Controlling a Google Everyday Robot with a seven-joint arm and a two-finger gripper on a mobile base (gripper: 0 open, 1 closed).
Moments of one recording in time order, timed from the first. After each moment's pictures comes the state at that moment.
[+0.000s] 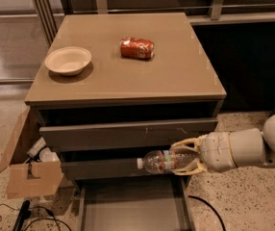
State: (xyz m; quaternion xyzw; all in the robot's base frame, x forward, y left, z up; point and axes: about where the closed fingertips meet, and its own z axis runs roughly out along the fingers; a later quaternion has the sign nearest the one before) arm 0.439 -0.119 0.719 -0.71 0.54 0.16 0.43
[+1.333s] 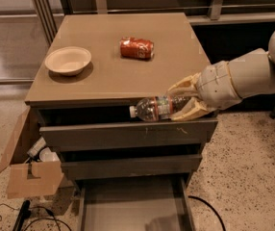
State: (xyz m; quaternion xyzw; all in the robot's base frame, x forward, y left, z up) arm 0.502 -0.101 0.859 -0.73 0.54 0.12 0.39
